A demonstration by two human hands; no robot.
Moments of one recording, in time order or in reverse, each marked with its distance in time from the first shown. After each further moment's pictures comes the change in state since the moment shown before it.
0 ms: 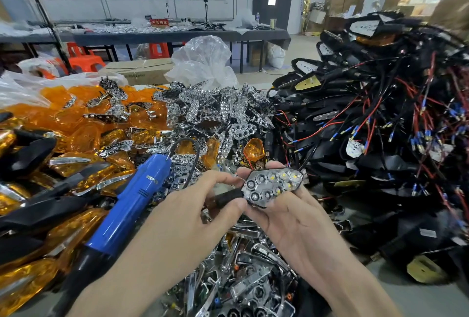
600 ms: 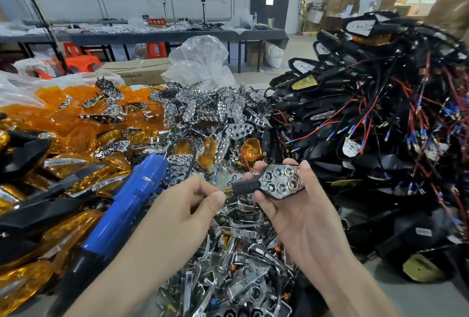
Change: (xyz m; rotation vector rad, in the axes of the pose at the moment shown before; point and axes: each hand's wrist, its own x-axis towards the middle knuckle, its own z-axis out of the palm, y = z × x) left_hand 0.003 -0.006 0.001 -0.327 -0.008 -0.197; right_hand 0.005 -0.005 0.001 0.147 0.190 -0.075
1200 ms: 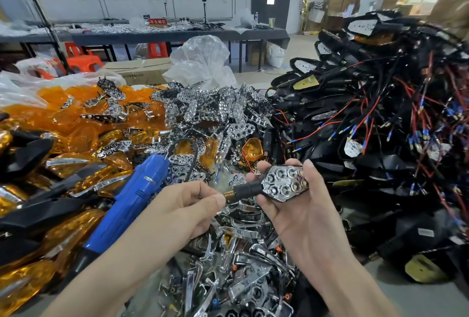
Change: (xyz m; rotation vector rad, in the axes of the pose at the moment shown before) left_hand 0.002 0.012 -0.011 -0.306 -0.113 -0.192; right_hand 0.001 0.001 0.002 -0.033 0.004 -0.015
